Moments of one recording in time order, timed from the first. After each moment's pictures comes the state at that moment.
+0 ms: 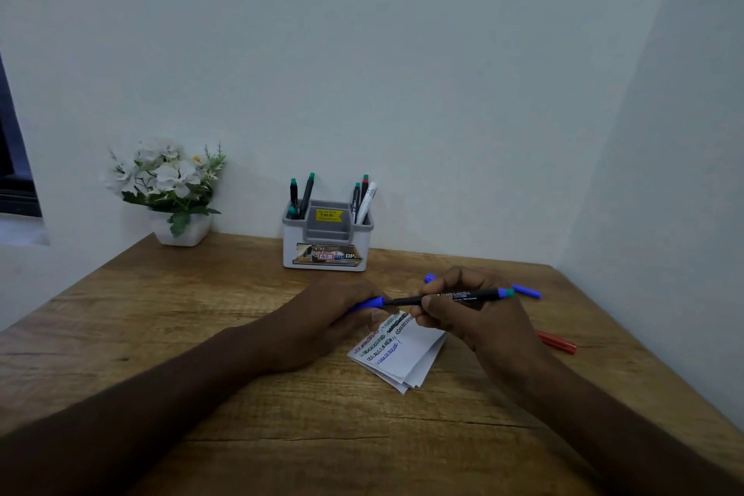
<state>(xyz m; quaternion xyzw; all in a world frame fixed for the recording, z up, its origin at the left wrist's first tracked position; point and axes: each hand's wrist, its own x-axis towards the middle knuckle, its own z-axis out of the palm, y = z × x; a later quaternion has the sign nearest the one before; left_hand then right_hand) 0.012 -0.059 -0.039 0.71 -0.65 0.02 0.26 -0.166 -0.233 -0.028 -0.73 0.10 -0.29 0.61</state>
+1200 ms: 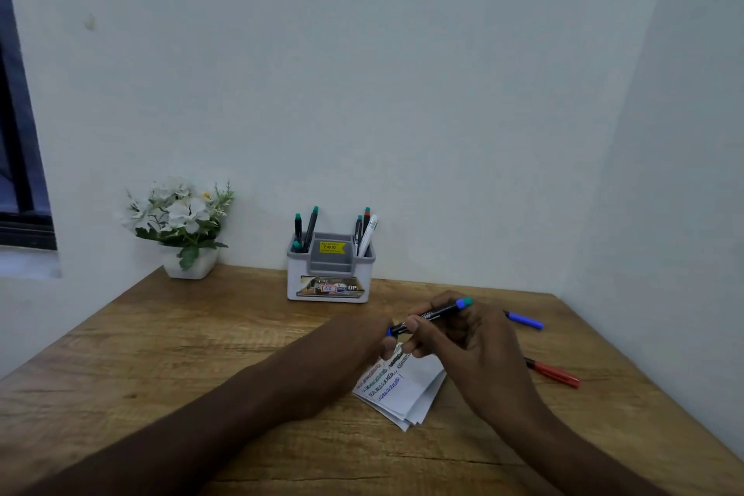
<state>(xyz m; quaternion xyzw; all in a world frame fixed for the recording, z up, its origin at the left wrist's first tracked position) -0.007 -0.072 -0.034 0.76 -0.62 0.03 0.17 -0.161 -0.218 -0.026 -0.80 0.07 -0.37 0.47</state>
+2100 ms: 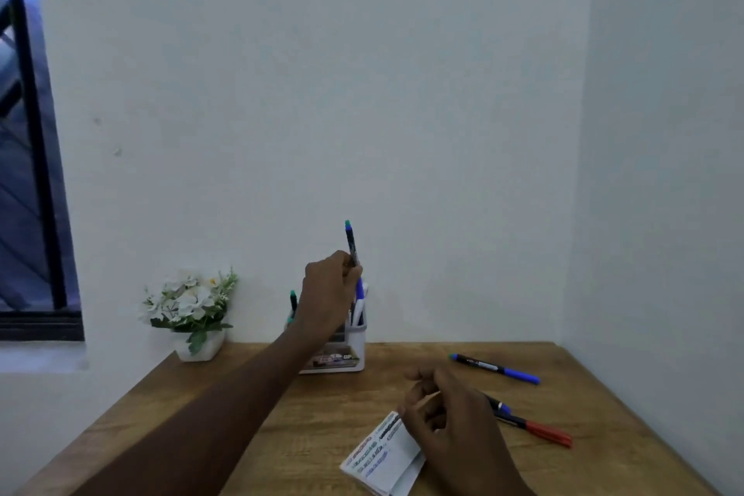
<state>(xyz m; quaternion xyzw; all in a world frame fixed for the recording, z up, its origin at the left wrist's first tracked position) 0.076 -0.143 0.060 0.78 -0.37 0.24 0.45 -0.162 -0.223 -0.037 -0.85 0.10 -0.35 0.37</state>
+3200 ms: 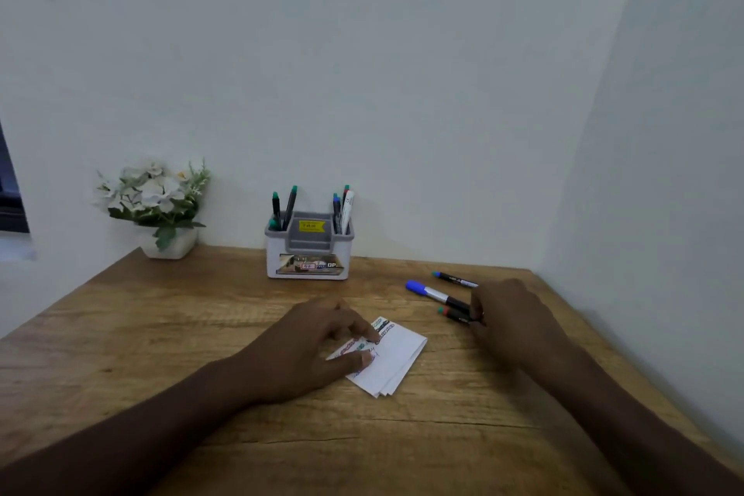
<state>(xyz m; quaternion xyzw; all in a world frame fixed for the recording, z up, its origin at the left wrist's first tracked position) -0.008 -0.058 -0.050 0.74 -0.60 0.02 0.29 -0.190 -0.291 0.002 -0.94 0.33 -0.10 -0.06</state>
